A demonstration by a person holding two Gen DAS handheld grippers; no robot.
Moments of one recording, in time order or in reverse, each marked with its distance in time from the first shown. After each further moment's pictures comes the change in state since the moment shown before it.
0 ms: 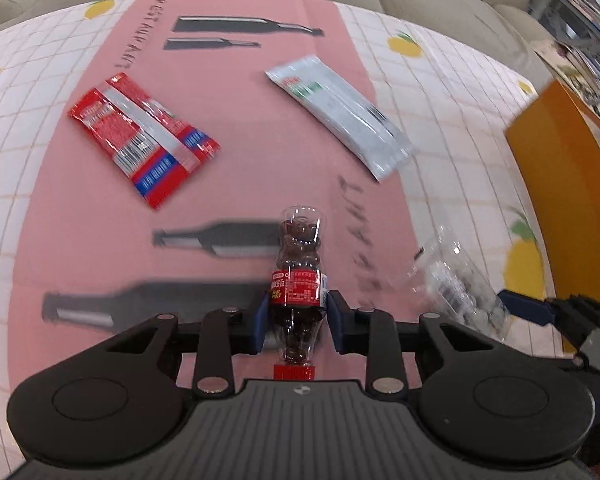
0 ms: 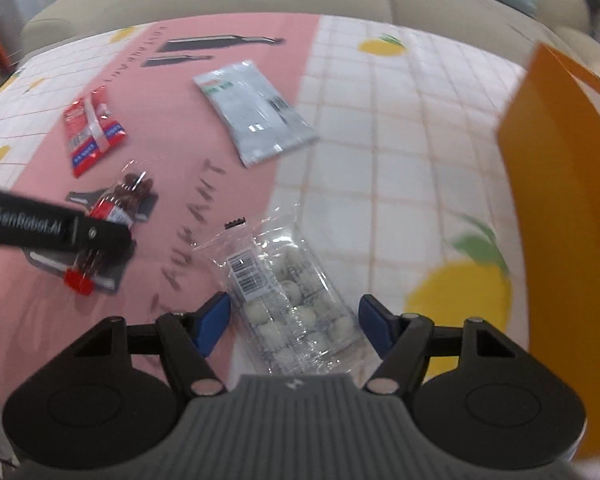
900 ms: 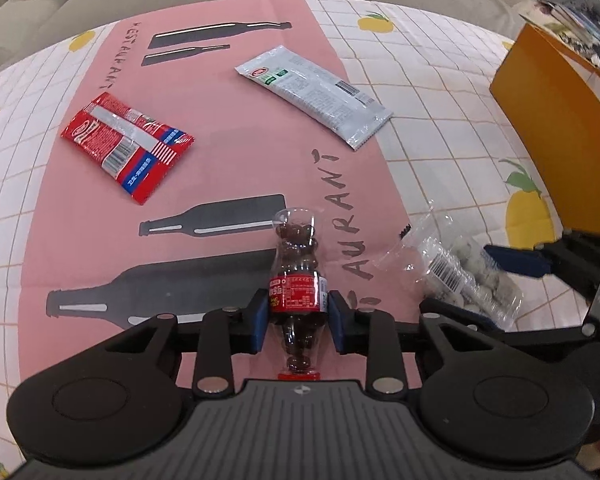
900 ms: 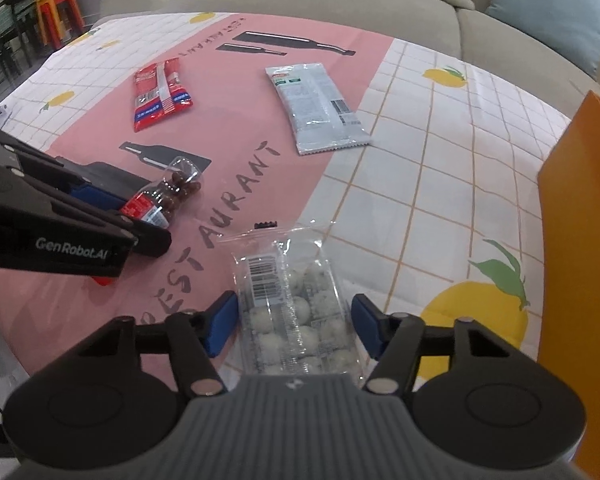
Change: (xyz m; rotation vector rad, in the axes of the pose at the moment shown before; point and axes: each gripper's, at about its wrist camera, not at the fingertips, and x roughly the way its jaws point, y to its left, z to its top) left arm 0.001 -0.027 -0.019 0.120 -0.023 0.088; right arm -0.006 -0.002 -0.023 -0.222 -0.066 0.117
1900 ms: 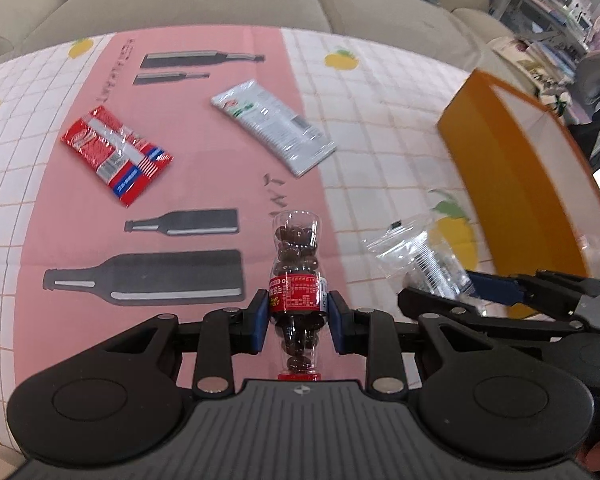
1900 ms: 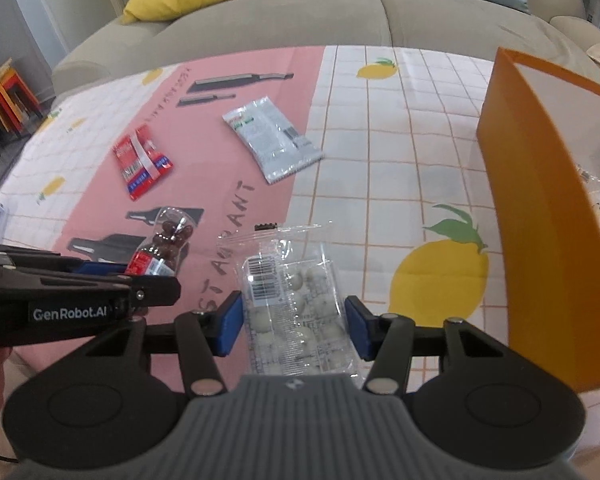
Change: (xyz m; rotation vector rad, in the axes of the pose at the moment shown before) left arm -0.063 -0.020 -0.003 -0.066 -0.056 -0.117; right arm -0.064 -0.015 0.004 0.284 -0.021 0.012
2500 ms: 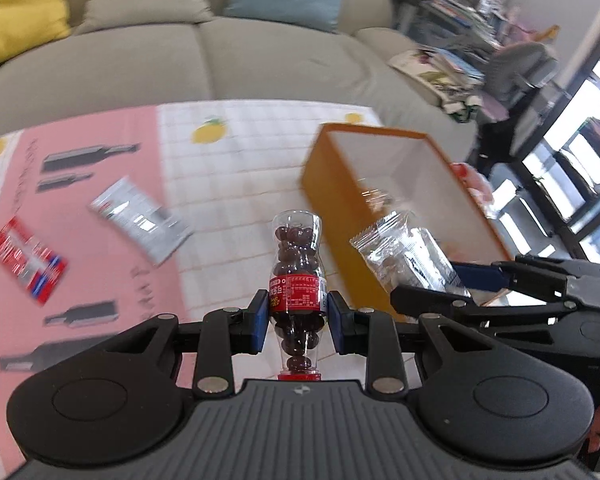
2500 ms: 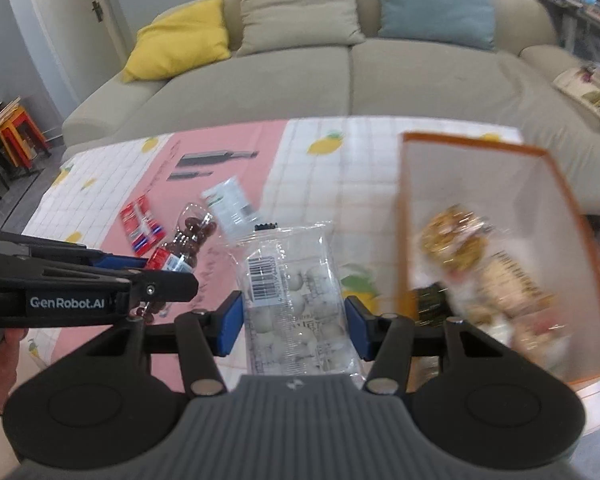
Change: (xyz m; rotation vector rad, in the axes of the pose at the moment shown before) left arm -0.049 -0.114 0.046 0.170 -0.081 -0.167; right arm -0.124 -0.076 0.025 0.014 -0.118 -0.005
